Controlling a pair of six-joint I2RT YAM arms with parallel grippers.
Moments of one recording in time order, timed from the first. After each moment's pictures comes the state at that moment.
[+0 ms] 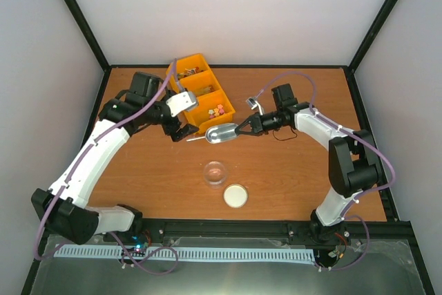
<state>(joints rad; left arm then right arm) -0.38 1.27 1.34 -0.88 0.44 0.57 0.34 1.71 1.15 -0.47 -1.12 0.18</state>
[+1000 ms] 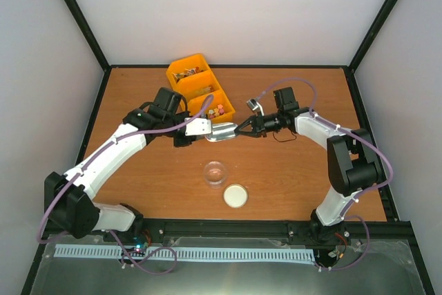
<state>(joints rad) -0.51 1.33 1.16 -0.76 0.38 0.94 0.31 1.72 1.07 -0.29 -1.30 0.37</state>
